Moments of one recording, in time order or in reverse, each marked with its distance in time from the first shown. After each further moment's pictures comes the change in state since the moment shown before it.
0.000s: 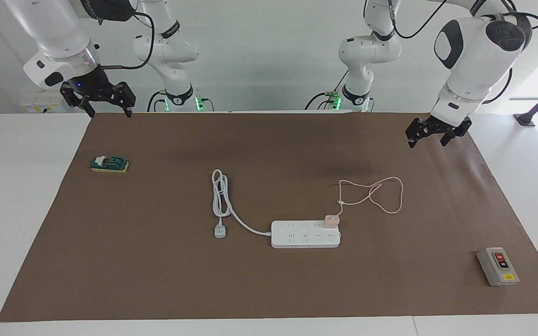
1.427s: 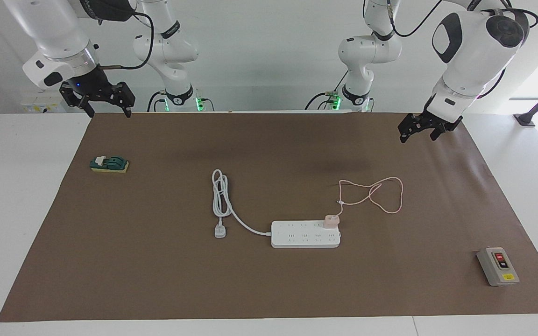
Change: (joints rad) left arm -0.020 -0.003 0.001 0.029 -0.018 -0.078 -0.081; right arm -0.001 0.000 -0.002 0.000 0.000 0.000 0.000
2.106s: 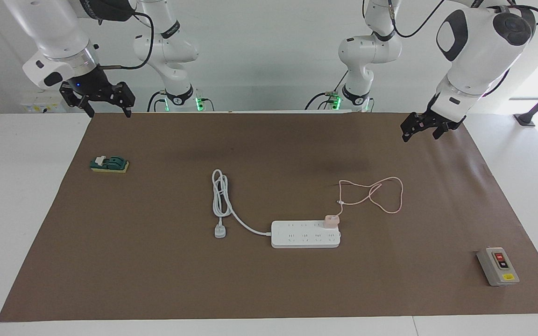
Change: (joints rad) left arm 0.000 0.024 0.004 0.058 0.000 -0.043 -0.004; right arm 0.000 0.000 0.000 0.000 0.000 0.000 0.000
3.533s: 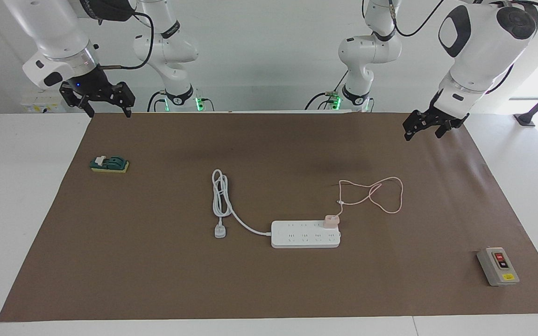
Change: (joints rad) left arm 0.000 0.000 0.001 0.024 0.001 -0.003 0.000; right arm 0.000 0.000 0.000 0.000 0.000 0.000 0.000
